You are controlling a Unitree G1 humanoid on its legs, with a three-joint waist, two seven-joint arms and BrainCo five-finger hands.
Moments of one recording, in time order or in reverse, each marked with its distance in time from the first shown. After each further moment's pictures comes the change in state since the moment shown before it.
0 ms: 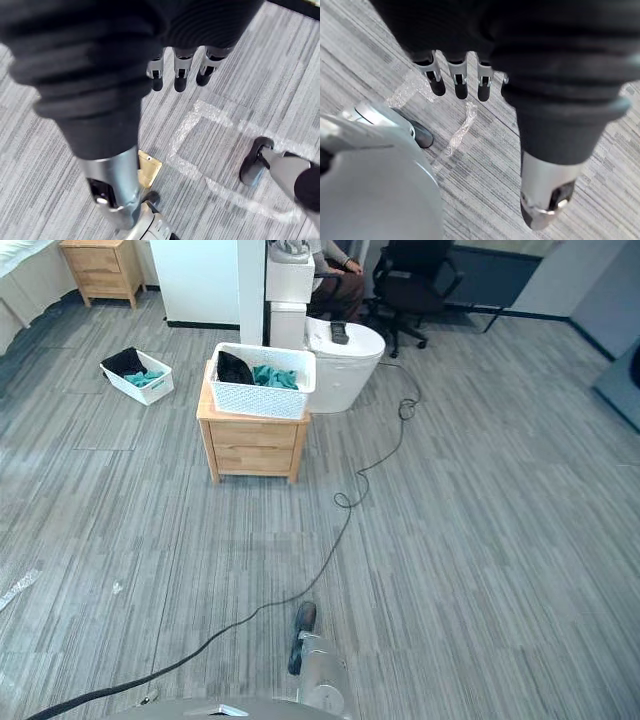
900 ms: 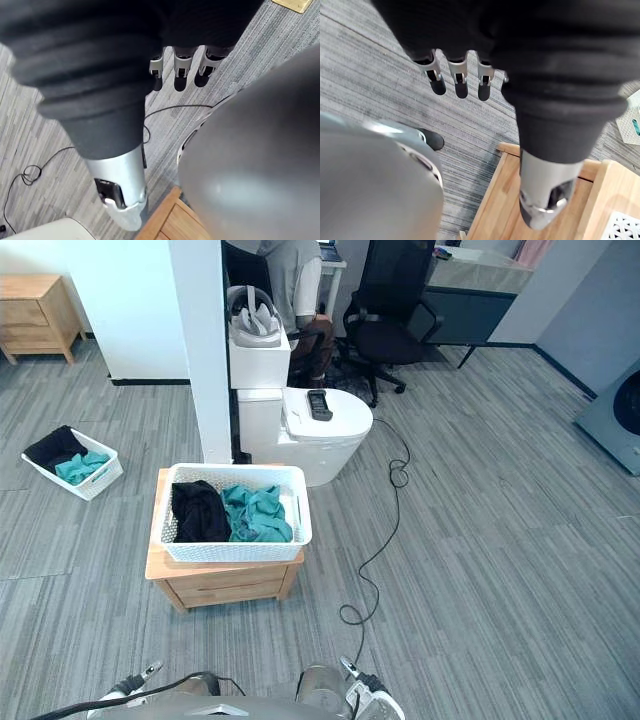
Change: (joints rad) left arm -0.047 0.038 -0.171 -0.090 -0.096 -0.027 0.033; right arm -0.124 0.007 0.280 -0.111 0.048 -0.070 -0.040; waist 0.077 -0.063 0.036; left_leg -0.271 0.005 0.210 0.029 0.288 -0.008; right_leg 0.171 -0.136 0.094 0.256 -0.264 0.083
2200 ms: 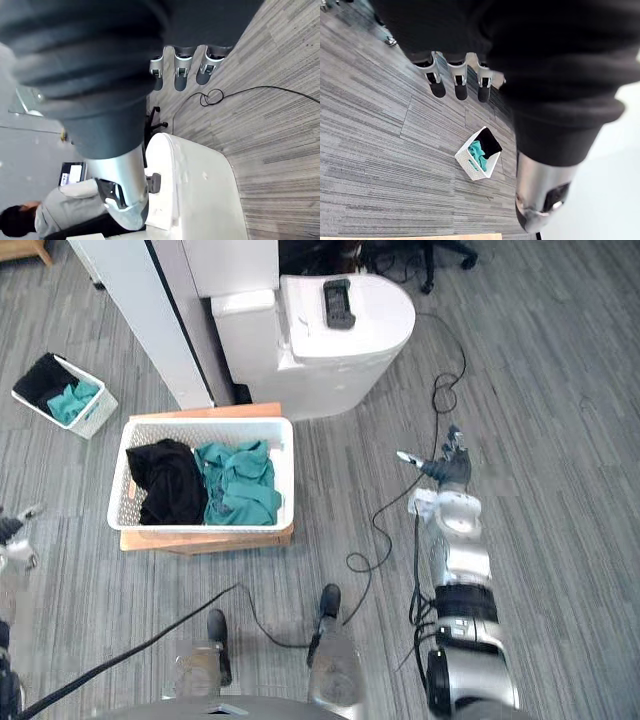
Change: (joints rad) left arm -0.404 0.585 -0.042 -0.288 -0.057 -0.019 0.066; right arm -0.519 -0.500 0.424 -0.571 0.048 -0.022 -0.112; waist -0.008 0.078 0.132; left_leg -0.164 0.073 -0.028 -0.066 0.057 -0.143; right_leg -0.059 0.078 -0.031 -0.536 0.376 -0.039
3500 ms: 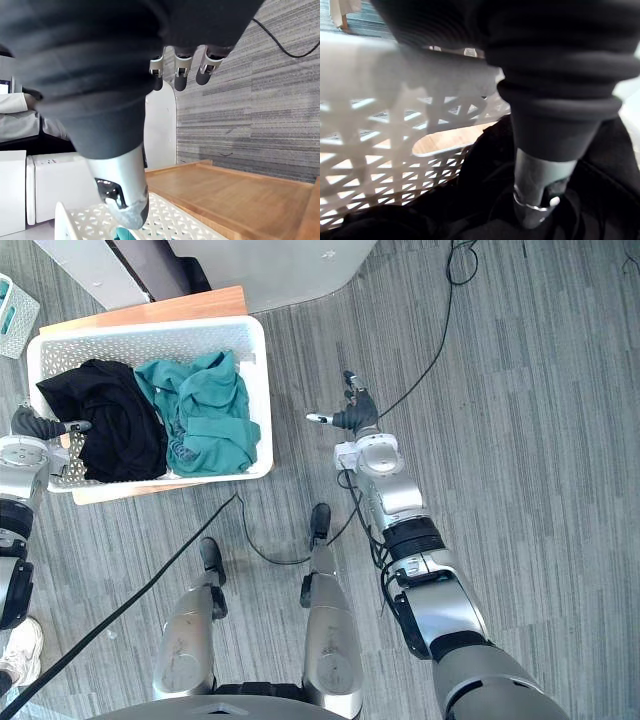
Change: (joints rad) left arm -0.541 0.036 -0.401 0.265 0.251 0.066 0.022; right arm -0.286 0.097 0.361 0.053 0.014 0.036 0.031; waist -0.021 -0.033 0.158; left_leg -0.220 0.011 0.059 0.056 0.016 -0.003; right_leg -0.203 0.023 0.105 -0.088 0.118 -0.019
